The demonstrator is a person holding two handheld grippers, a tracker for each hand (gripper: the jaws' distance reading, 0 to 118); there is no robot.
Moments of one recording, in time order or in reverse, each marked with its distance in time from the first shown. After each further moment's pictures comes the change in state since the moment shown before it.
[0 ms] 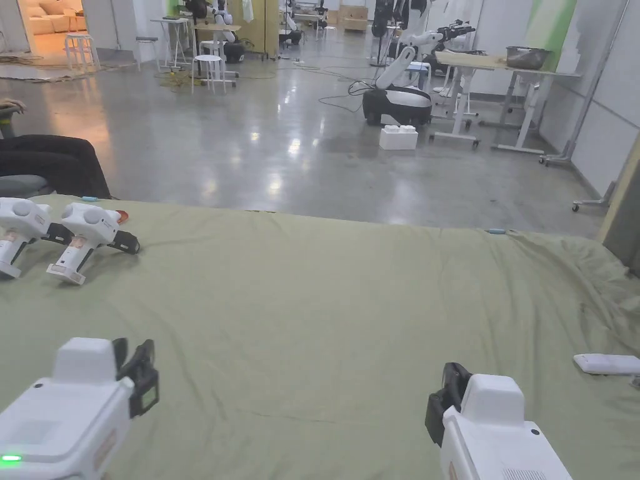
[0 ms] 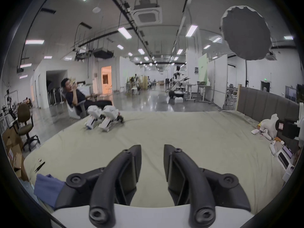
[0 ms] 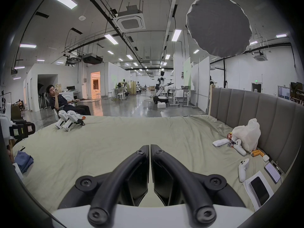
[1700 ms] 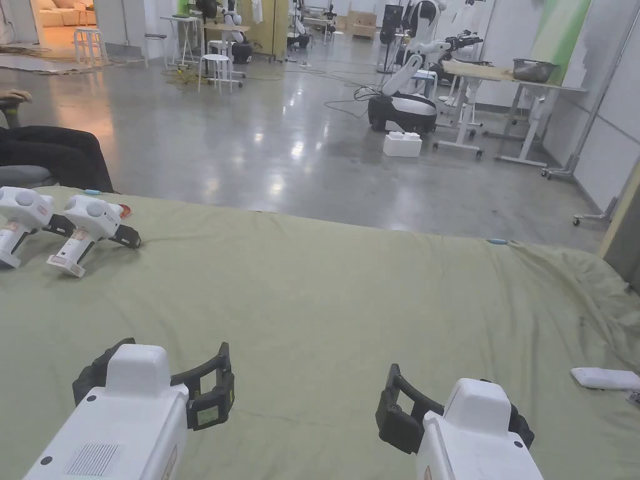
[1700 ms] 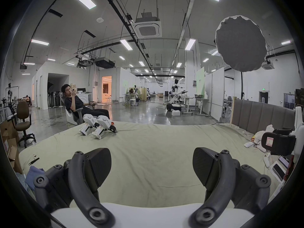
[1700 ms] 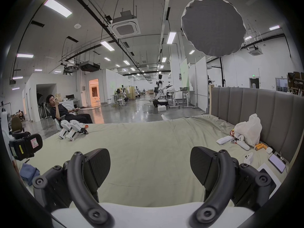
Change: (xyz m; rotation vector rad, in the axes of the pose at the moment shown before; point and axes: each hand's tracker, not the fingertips) left arm 0.051 -0.005 0.026 0.094 0.002 0.065; right arm -0.021 0.005 0.009 0.028 0.001 -0.083
